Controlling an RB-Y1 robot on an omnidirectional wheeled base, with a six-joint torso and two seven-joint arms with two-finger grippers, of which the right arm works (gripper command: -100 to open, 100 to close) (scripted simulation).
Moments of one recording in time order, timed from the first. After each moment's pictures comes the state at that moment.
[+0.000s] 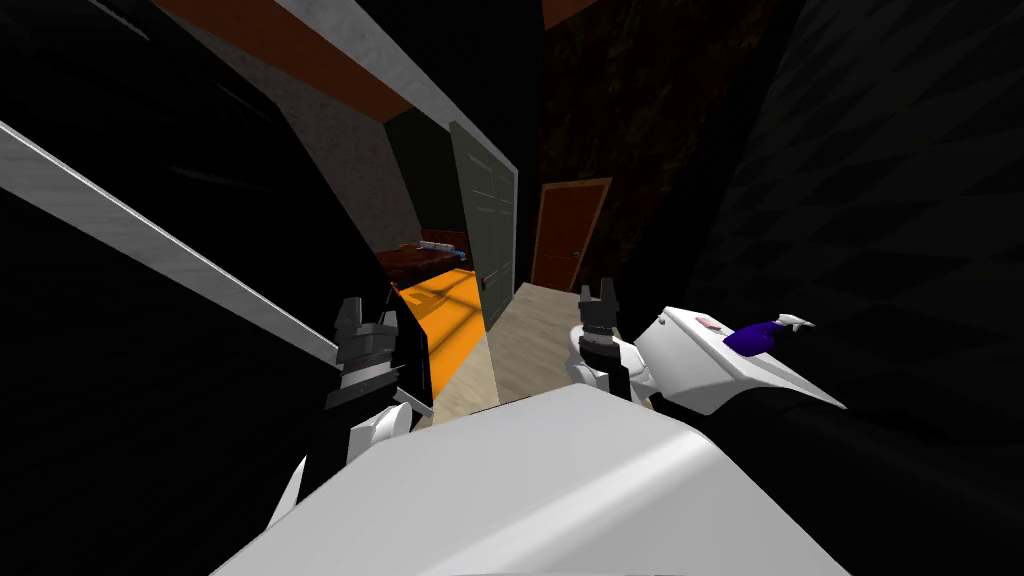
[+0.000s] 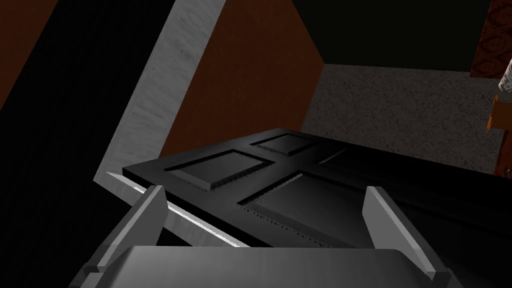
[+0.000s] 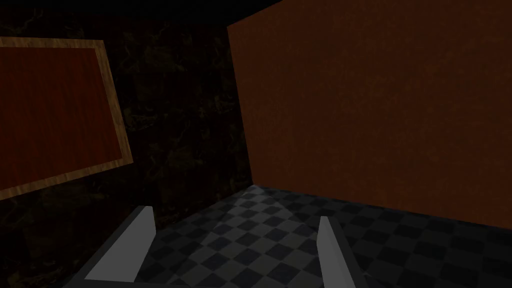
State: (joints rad) arm 0.54 0.03 -0.06 -2.30 -0.11 -0.63 0.15
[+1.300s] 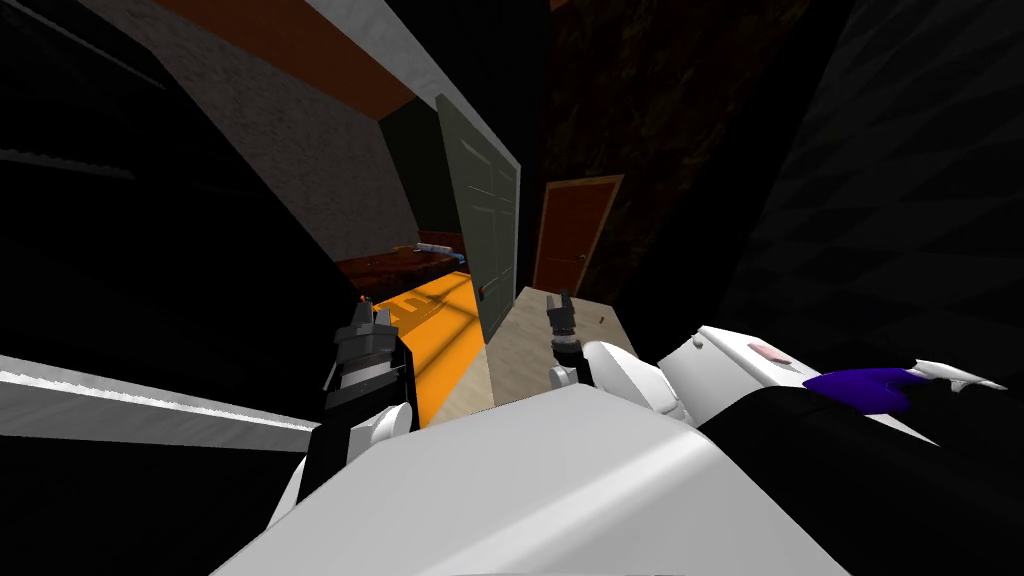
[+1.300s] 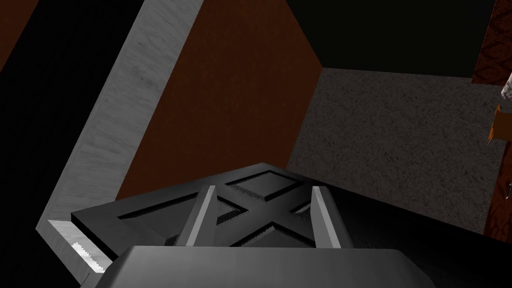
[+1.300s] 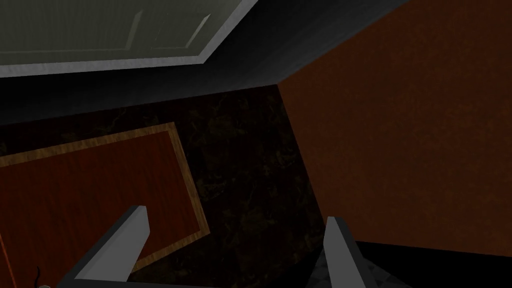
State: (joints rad) arm 0.42 -0.04 0.13 -2.04 -0.11 -0.66 0.11
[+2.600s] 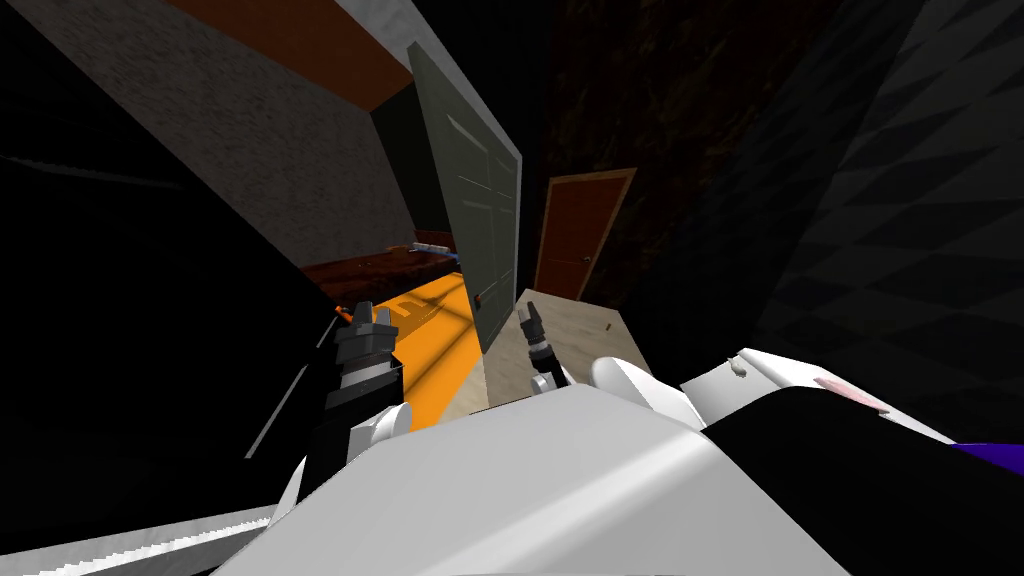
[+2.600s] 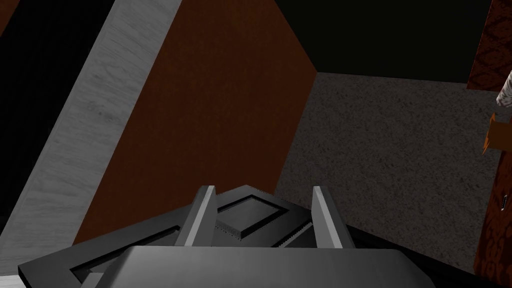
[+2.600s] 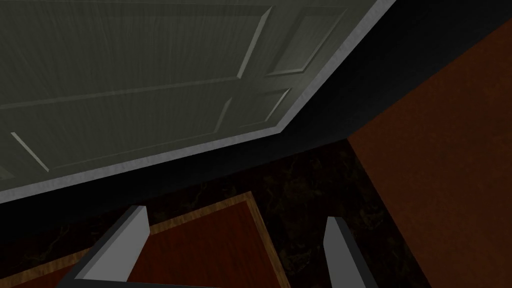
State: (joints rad) arm 0.30 -0.10 0.33 -1.77 -0.11 -0.68 0.05
